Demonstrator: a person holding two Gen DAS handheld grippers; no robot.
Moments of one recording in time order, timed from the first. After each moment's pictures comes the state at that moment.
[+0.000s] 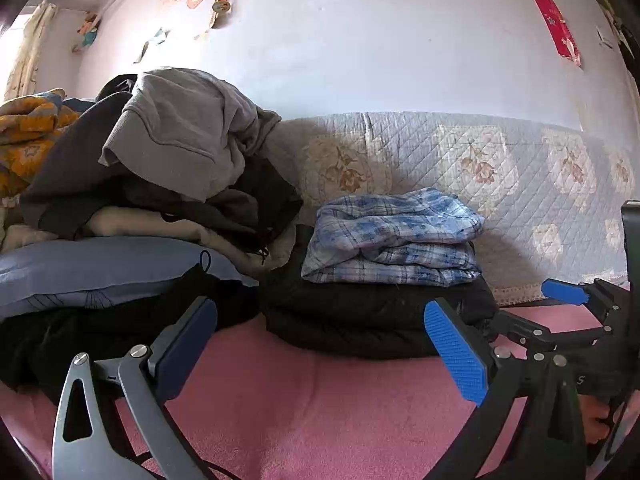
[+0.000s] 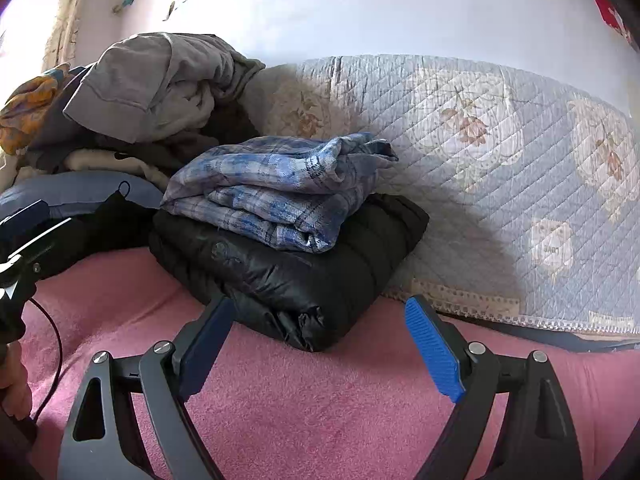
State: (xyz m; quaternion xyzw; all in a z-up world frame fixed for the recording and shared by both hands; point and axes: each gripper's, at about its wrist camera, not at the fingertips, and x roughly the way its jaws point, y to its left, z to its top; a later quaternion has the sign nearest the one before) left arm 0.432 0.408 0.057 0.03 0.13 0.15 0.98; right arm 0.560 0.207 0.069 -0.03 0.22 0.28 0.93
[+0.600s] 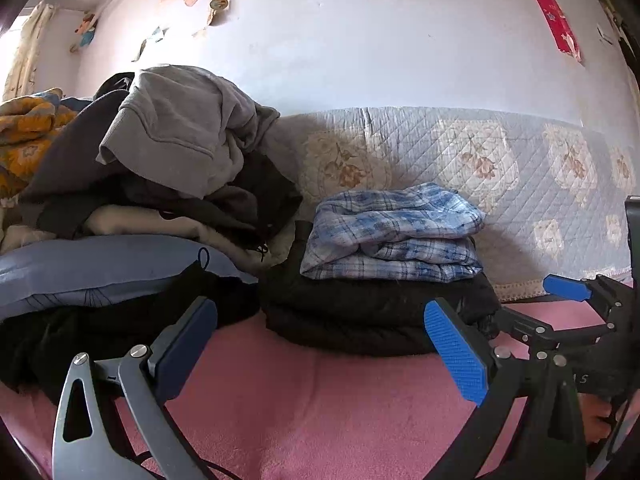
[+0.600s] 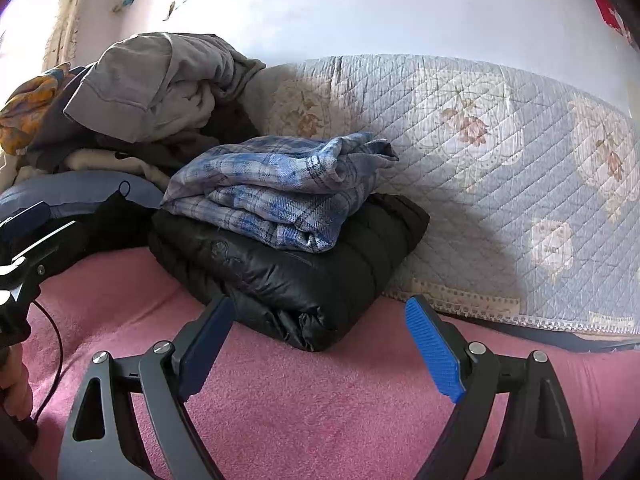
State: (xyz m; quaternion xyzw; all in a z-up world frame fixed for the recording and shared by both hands) left arm 0.438 0.407 0.054 0.03 0.14 0.15 0.98; right arm 0.558 0.207 0.069 -0.04 0.22 0.28 0.93
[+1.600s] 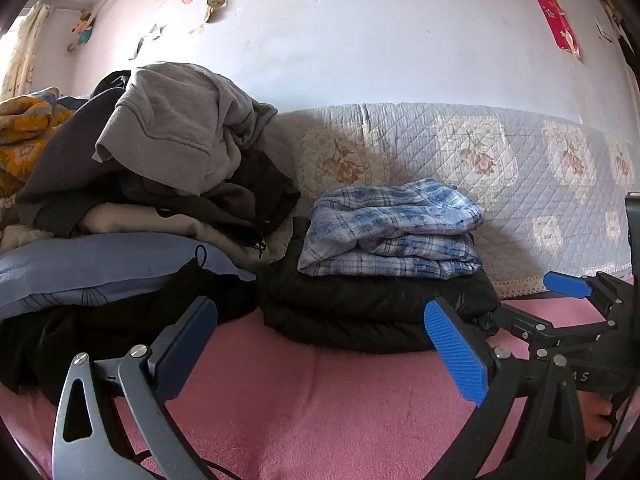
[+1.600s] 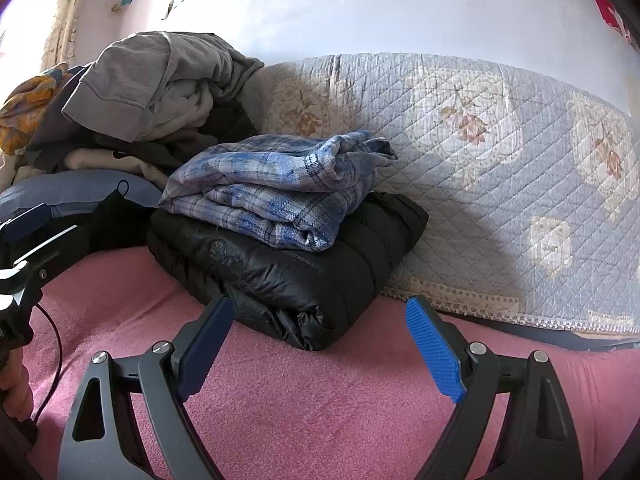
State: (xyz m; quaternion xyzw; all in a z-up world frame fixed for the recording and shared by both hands) left arm 0.439 0.406 0.053 0.03 0.14 0.15 0.98; right arm 0.560 0.206 0.068 -0.04 0.22 0.28 0.93
